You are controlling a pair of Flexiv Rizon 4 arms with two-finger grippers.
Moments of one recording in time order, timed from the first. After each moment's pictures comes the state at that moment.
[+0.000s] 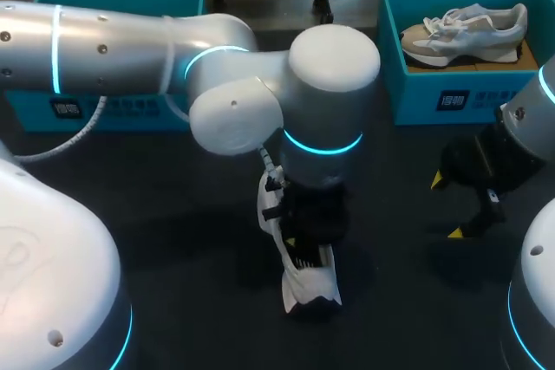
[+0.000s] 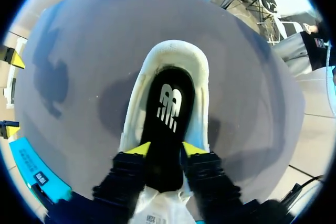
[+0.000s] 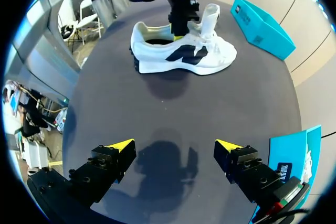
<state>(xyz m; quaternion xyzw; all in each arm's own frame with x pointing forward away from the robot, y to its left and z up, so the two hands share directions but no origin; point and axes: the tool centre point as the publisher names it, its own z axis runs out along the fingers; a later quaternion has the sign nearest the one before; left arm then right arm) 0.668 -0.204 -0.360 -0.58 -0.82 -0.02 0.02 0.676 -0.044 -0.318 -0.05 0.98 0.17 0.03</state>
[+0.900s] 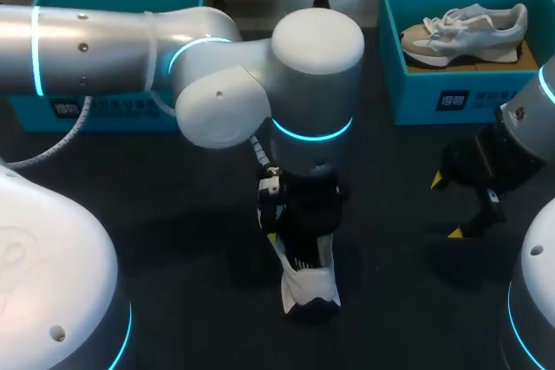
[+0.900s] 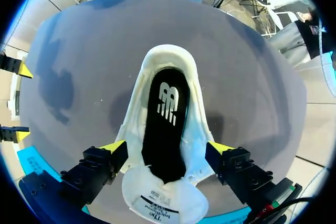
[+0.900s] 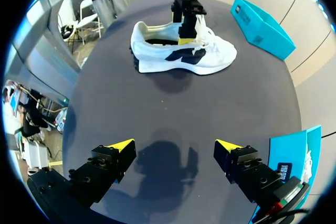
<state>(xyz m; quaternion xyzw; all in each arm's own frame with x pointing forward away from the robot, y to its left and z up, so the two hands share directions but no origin) 0.671 -0.203 -0.342 -0.61 -0.79 0.00 0.01 0.676 -0.044 -0.318 -0.05 0.98 0.17 0.03</state>
